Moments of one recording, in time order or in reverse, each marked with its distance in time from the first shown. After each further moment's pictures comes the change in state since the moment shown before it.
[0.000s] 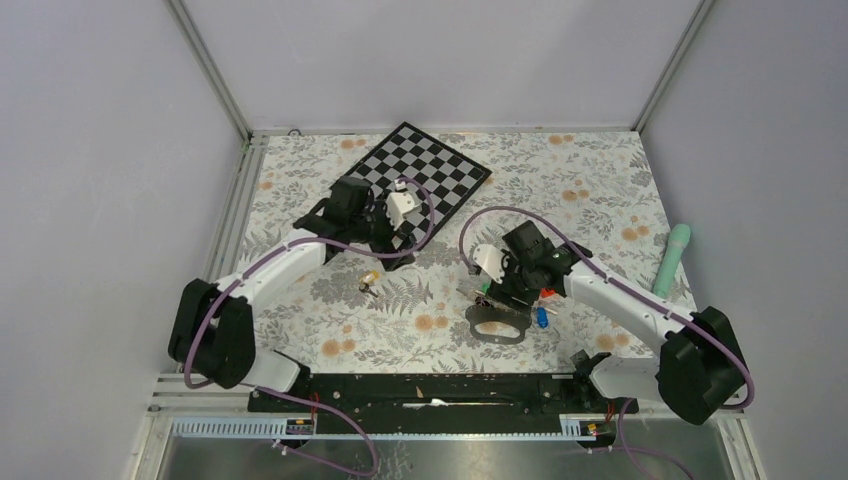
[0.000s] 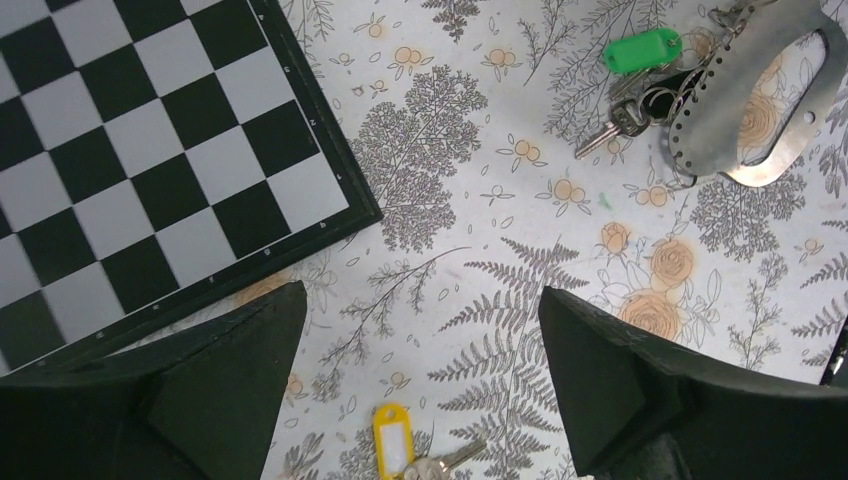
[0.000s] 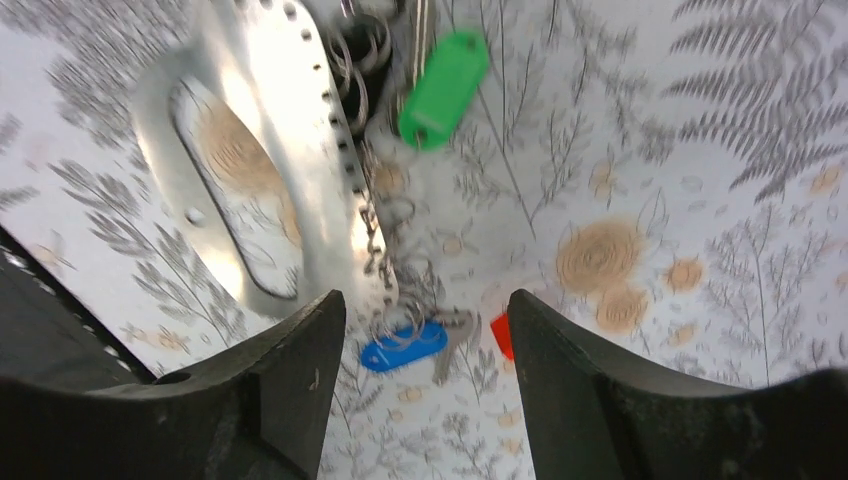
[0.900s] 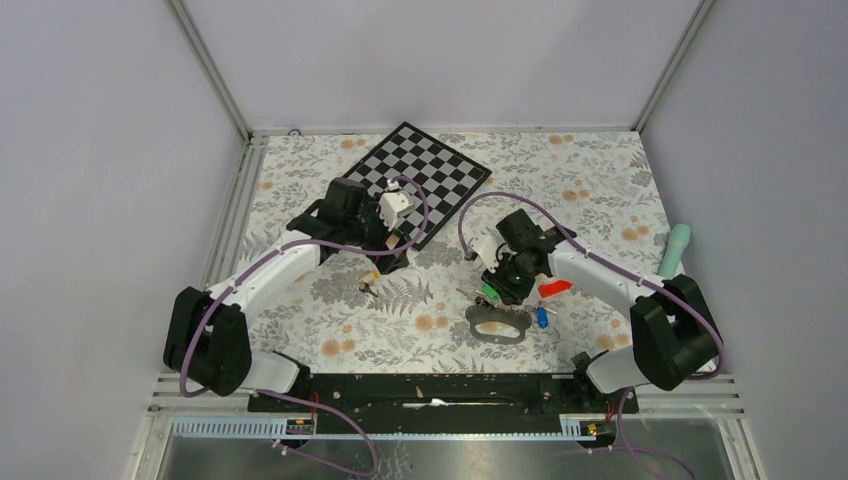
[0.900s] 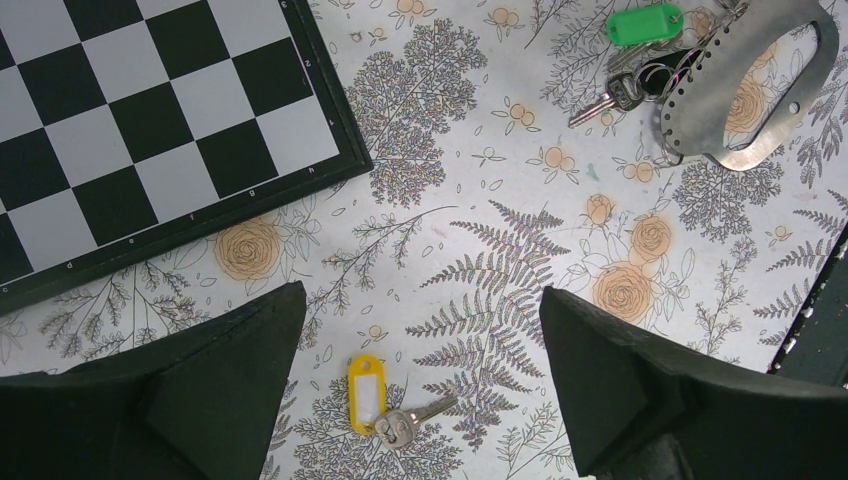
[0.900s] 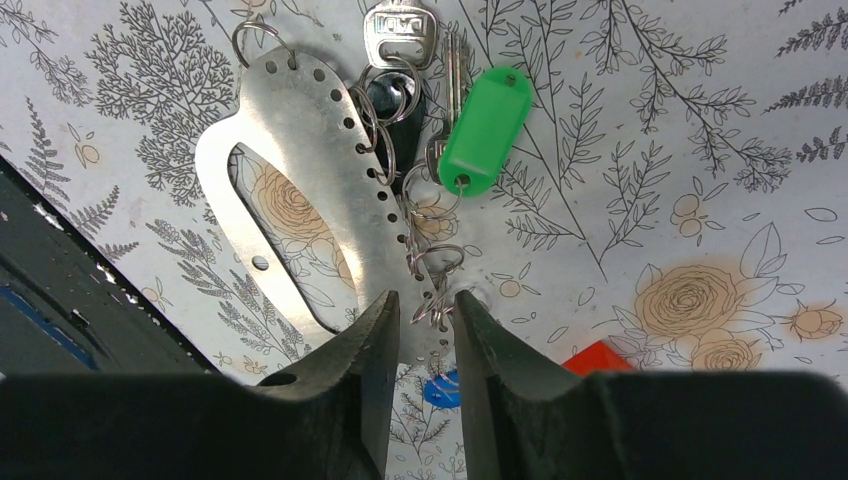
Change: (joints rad) left arm 0.024 -0.066 -0.007 -0.103 -0.035 -0.040; right arm -0.055 0.183 0.105 -0.014 -0.180 0.152
